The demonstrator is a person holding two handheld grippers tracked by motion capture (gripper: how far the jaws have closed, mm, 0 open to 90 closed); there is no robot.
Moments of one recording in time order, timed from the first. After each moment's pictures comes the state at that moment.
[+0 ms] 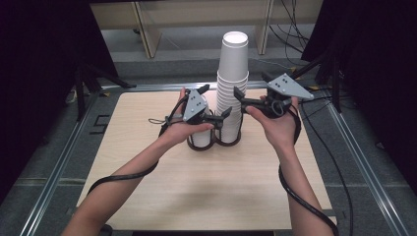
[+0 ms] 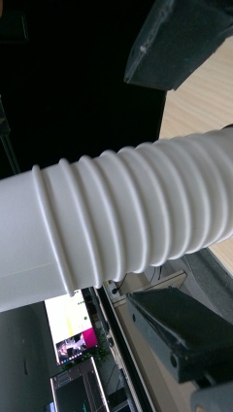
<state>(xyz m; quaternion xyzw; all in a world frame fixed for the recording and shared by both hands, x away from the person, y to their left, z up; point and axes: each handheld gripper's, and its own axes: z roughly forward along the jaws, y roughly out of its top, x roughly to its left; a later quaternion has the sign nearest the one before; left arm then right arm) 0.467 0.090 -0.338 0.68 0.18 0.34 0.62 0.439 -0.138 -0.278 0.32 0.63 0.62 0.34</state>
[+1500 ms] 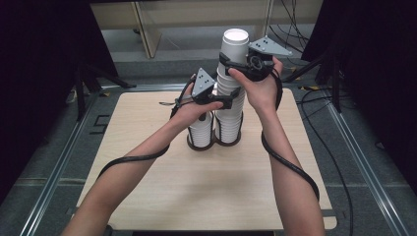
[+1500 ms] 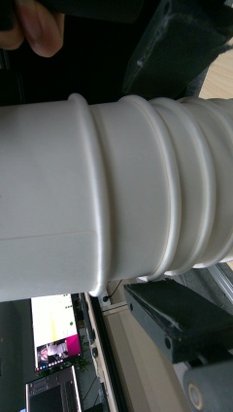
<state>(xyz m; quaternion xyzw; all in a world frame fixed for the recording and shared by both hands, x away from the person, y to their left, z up) 0.503 0.070 -0.315 0.67 0.23 0.30 0.64 0.506 -0.101 -0.230 0.33 0.64 0.61 0.33</state>
